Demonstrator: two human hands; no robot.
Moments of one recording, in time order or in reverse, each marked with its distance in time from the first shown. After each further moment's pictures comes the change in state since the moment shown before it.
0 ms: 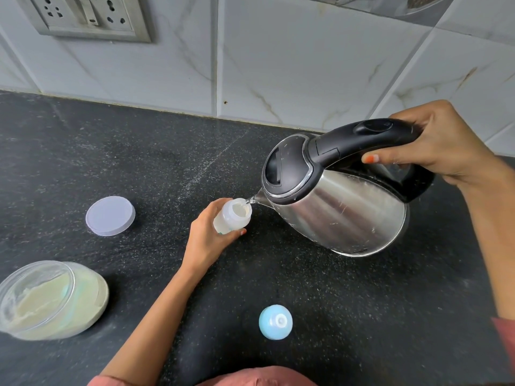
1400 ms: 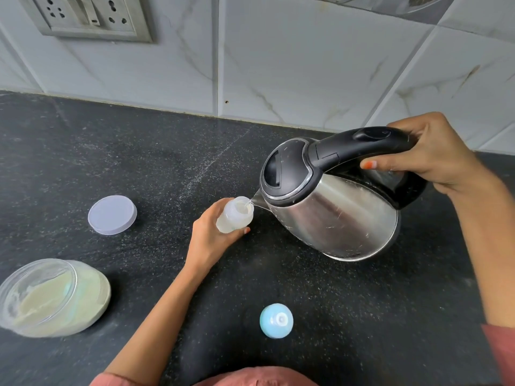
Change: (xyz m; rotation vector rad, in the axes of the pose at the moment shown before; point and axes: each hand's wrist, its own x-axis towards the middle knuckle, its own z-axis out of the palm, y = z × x) left_hand -0.004 0.012 0.001 -0.050 0.026 -0.039; right_hand -0.003 0.016 0.005 0.044 0.009 0.009
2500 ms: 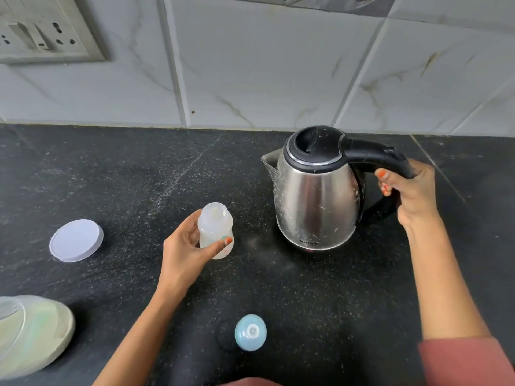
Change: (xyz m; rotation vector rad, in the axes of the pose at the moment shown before) left_hand -0.015 0.025 0.006 -0.218 -0.036 -0.047; right_hand -0.049 0.115 -0.014 0.384 0.583 0.007
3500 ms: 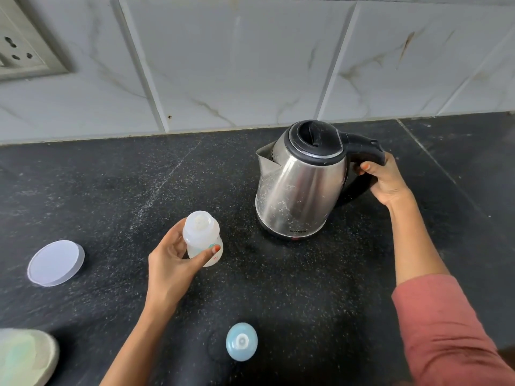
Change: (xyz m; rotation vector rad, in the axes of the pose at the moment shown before) left_hand 0.004 0.004 0.018 0.001 0.009 -0.051; right_hand 0.036 0.063 -0.040 0.174 -0.120 0.247
